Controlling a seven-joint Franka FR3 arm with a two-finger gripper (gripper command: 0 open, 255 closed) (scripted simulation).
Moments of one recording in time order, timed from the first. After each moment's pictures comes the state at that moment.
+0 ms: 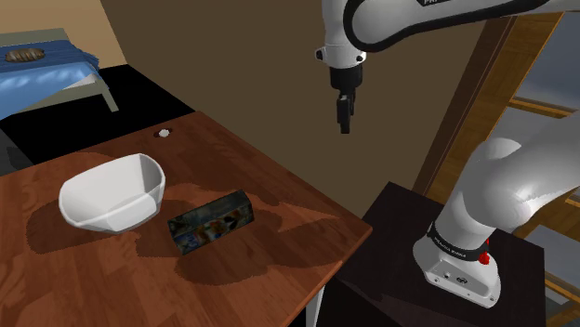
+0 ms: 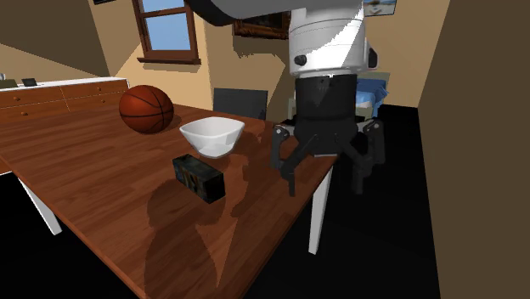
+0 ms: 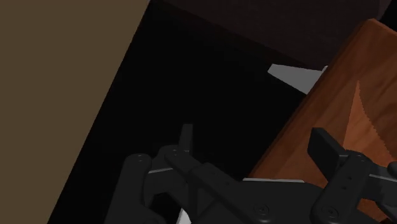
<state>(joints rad) 0.07 -0.55 0.10 -2.34 -0.06 1.66 -0.23</state>
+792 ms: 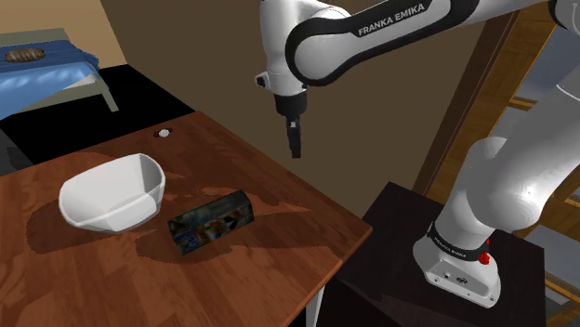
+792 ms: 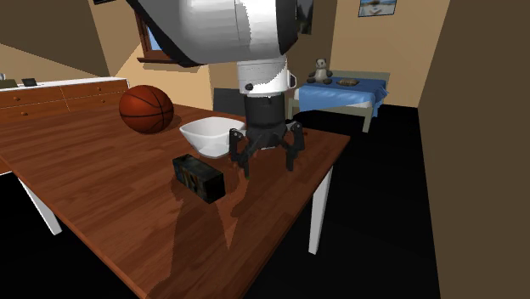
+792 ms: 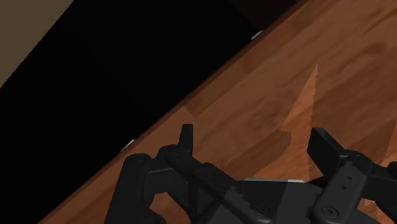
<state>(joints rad) 0.19 -0.24 0.20 -2.19 -0.02 1.88 -0.34</state>
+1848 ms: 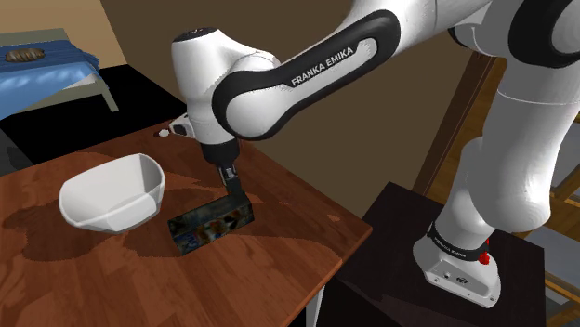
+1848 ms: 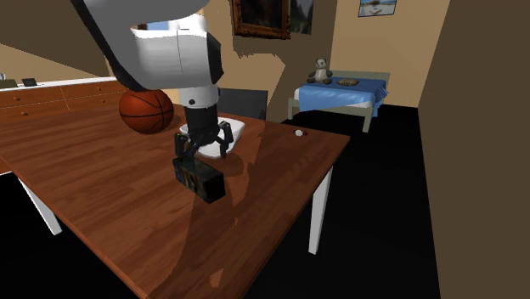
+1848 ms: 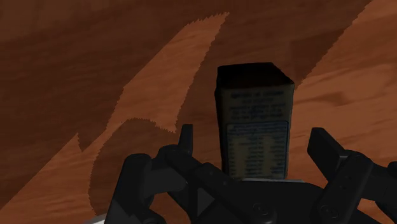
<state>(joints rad) 0.33 0.14 0.34 -1.89 -0.07 2.04 -0.46</state>
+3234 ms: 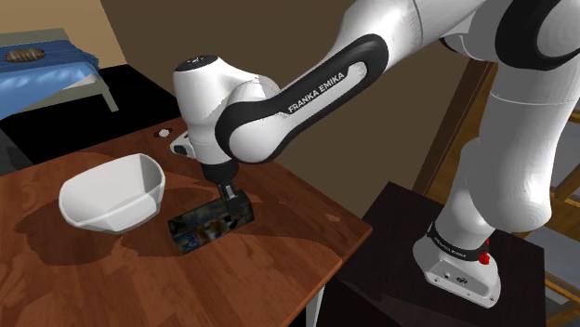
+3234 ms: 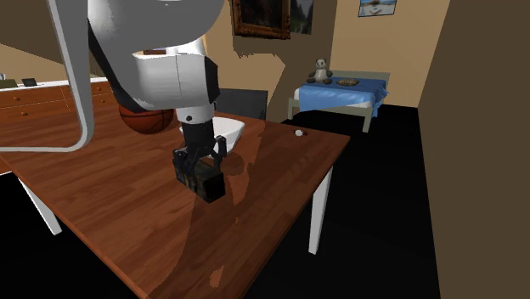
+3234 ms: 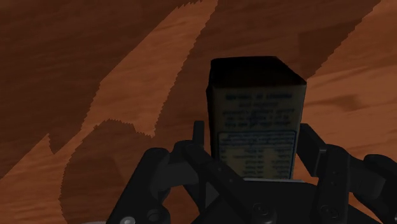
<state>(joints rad) 0.35 0.19 0.35 -1.93 -0.09 2.13 -0.45</state>
